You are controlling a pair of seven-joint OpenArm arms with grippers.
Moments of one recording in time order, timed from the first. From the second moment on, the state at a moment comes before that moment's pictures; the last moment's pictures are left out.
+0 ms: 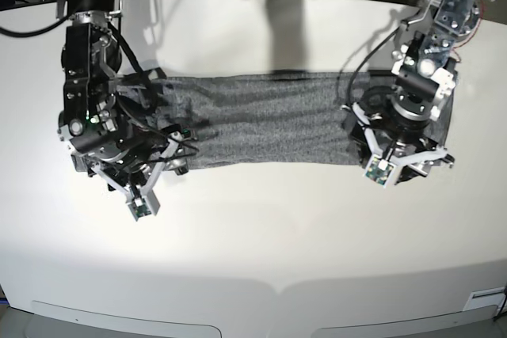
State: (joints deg) left arm 3.0 -25.1 23.6 108.7 4.5 5.3 44.0; right arm 4.6 13.8 0.4 102.0 13.6 21.8 -61.9
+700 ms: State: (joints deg) left arm 3.3 -28.1 23.6 109.2 14.8 12.5 50.6; right arm 5.0 13.8 0.4 102.3 13.4 21.9 -63.0
